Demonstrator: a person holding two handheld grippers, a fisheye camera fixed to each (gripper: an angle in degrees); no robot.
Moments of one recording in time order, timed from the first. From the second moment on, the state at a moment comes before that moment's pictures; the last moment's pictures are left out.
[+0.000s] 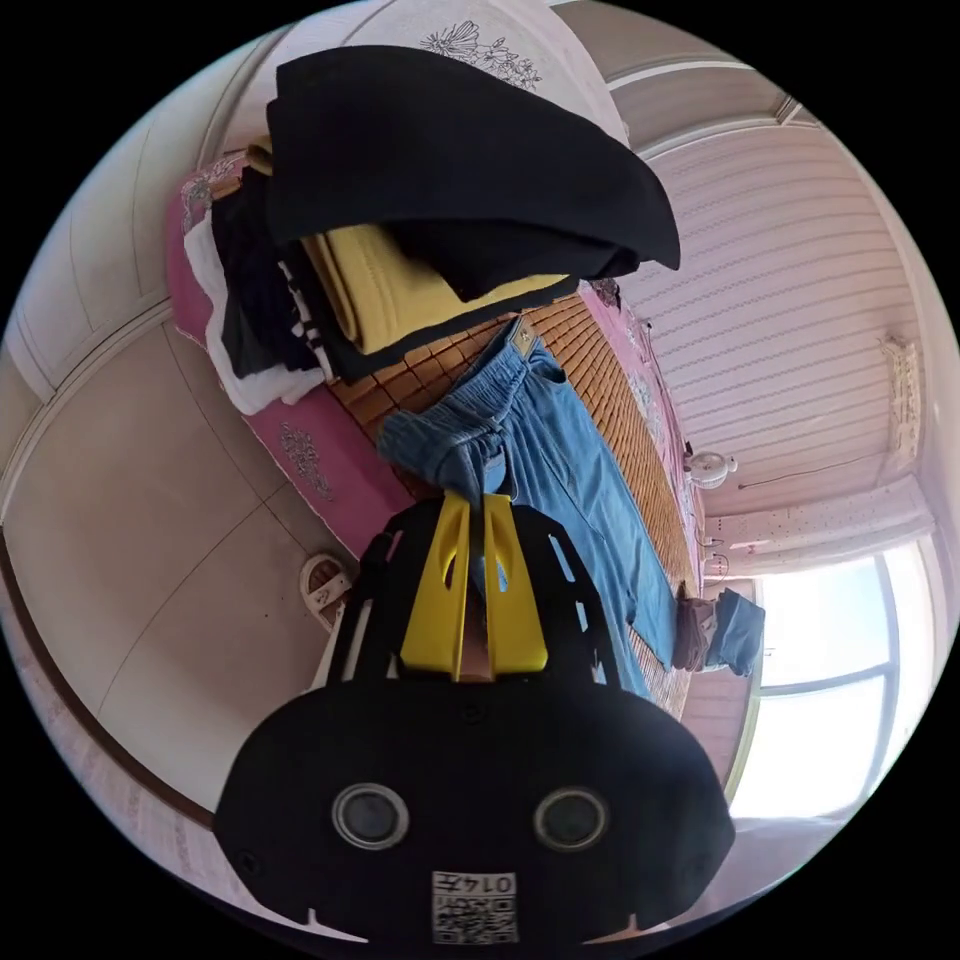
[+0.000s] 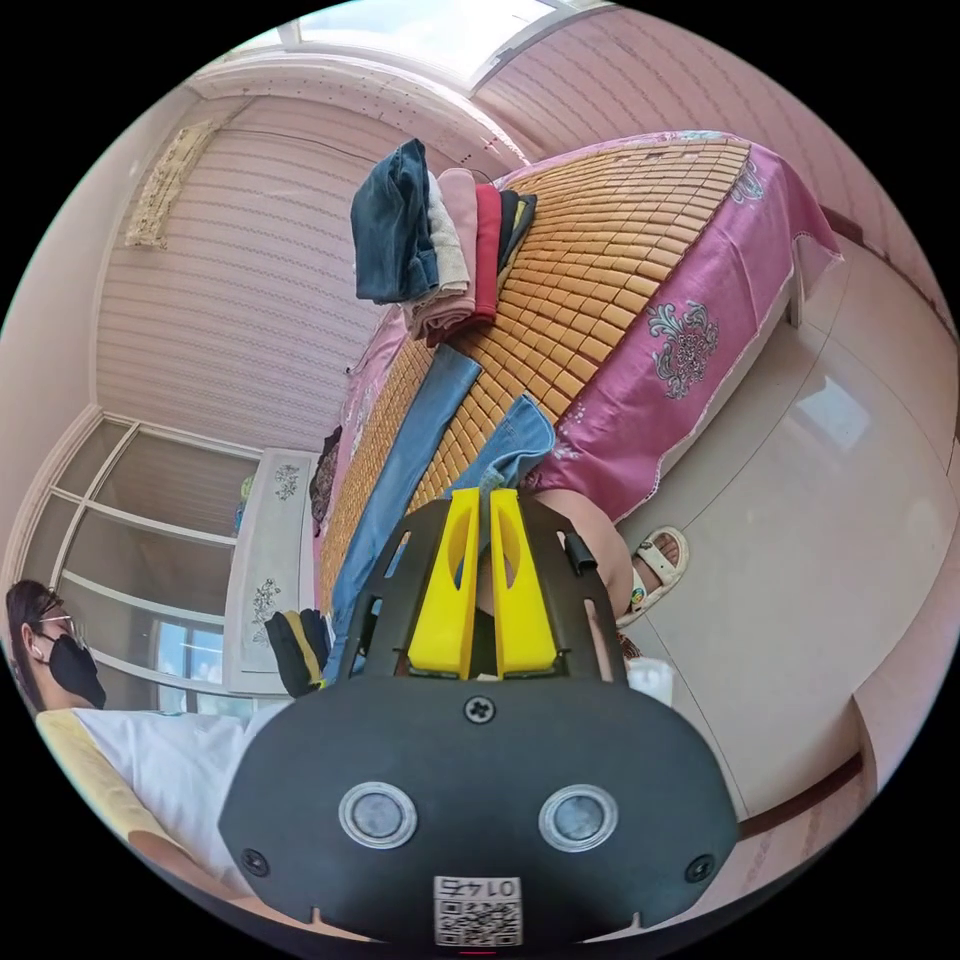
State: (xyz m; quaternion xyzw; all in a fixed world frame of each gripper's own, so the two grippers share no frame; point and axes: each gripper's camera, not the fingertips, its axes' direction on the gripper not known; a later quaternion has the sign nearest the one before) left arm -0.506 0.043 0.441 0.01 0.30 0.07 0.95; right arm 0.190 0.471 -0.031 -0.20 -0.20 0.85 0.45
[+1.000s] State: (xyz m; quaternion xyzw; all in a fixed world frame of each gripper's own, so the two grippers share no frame) left arm -0.310 -0.043 0.399 0.15 0.27 0.08 0.95; right arm 0.341 0.272 0.363 -0.36 -0.16 0.64 0.66
